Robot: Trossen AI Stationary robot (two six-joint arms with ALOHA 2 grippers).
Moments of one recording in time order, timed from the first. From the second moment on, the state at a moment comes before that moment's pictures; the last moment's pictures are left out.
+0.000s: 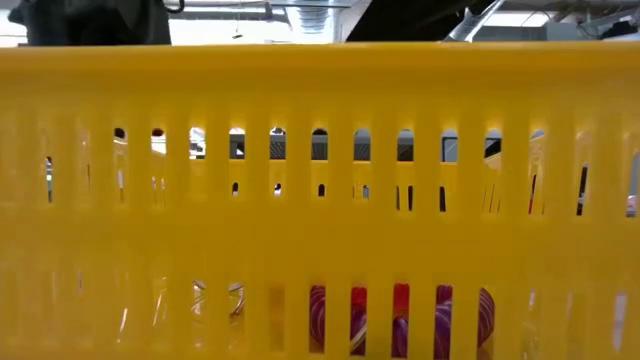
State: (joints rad) left arm -0.31 1.37 0.65 -0.71 -0.25 -0.92; right arm 0.58 1.80 1.27 -0.33 0.71 0.32
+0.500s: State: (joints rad) left arm -0.26 1.38 0.65 -0.79 -0.24 -0.92; right arm 0.59 1.80 1.27 -0.32 0.71 0.33
